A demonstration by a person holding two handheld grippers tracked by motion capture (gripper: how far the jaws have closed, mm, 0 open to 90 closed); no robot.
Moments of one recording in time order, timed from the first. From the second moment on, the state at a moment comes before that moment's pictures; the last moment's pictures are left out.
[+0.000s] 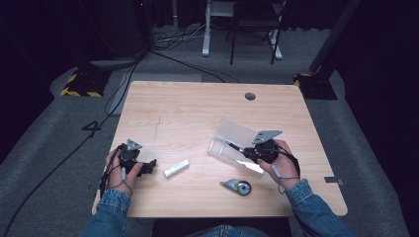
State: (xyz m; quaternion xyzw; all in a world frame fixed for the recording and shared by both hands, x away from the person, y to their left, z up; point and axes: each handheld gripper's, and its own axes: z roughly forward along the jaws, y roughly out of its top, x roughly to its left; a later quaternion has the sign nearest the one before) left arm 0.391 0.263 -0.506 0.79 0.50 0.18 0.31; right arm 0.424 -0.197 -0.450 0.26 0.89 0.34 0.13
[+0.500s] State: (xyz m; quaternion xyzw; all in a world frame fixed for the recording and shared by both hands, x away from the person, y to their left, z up) left arm 0.391 0.263 -0.506 0.79 0.50 0.18 0.31; right arm 0.429 -0.193 -0.466 0.26 0.90 0.31 0.14
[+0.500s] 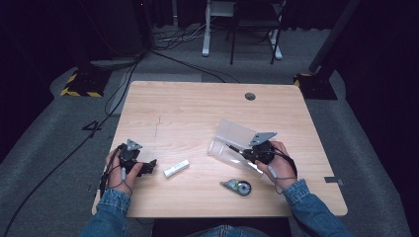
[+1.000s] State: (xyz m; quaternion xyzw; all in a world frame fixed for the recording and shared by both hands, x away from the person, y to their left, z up) left arm 0.391 0.263 -0.506 0.79 0.50 0.18 0.31; right arm 0.433 -0.193 -0.474 0.26 0.91 0.30 0.14
